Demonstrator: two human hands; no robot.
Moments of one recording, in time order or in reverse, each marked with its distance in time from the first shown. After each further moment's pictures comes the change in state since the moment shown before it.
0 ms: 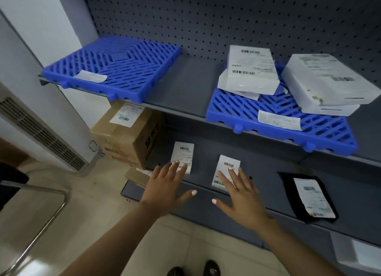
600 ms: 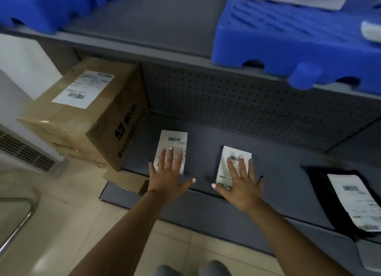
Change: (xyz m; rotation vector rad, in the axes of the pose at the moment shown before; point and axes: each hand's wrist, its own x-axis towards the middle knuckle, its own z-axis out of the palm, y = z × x) left_hand 0.155 -0.031 0.203 -0.052 -0.154 -0.177; right_hand 0.138 0.082 0.168 0.041 -0.177 0.351
